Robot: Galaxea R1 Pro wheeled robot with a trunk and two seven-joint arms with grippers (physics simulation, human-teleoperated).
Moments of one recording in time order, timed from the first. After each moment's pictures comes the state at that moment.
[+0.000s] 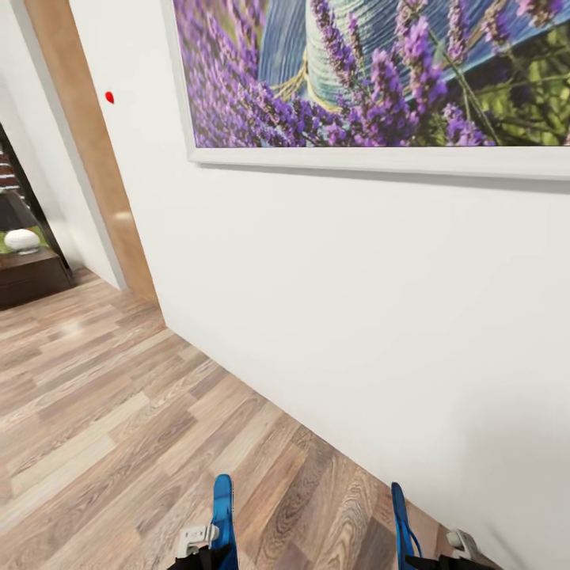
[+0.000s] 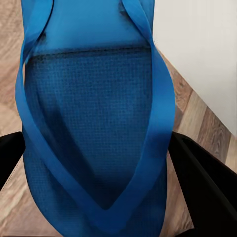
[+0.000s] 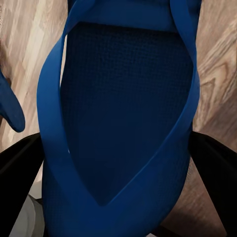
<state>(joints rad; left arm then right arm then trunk) -0.26 0.03 -0.02 -0.49 0.28 0.04 -0.53 -0.45 -0.35 -0.08 -0.12 -0.16 0.18 1.10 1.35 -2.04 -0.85</state>
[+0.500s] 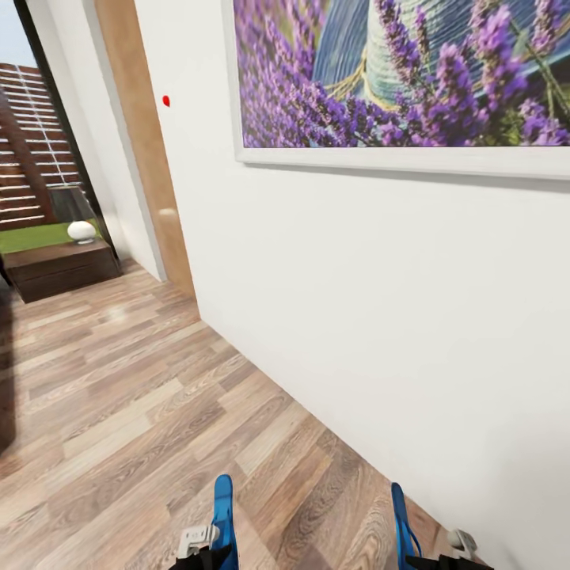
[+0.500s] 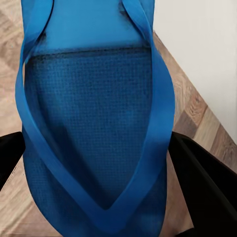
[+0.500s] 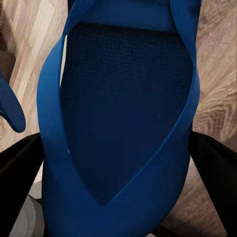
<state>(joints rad) -0.26 0.03 -0.02 -0.49 0.28 0.03 -0.53 -0.45 -0.35 -0.08 -0.12 -0.16 0.18 1.10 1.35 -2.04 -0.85</state>
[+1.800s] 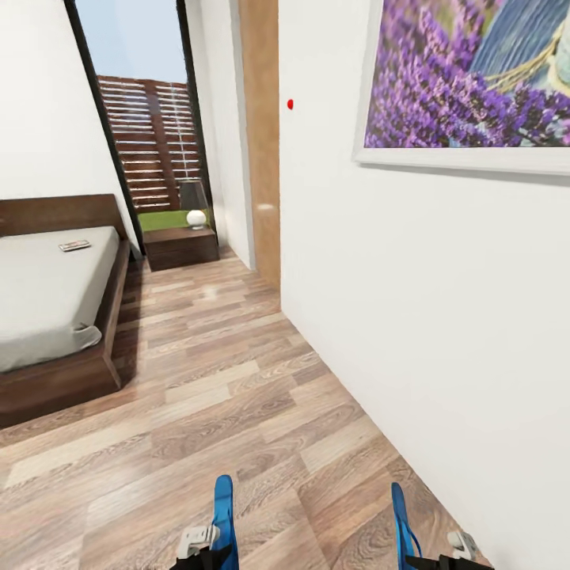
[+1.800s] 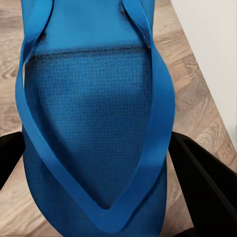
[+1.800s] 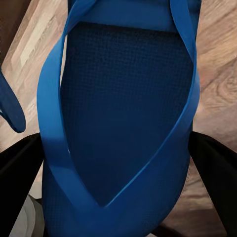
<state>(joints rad) -0.26 0.02 -0.02 -0.49 0.28 0.03 -0.53 -0.45 -0.35 -0.08 -0.12 -0.16 0.18 1.10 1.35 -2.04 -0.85</state>
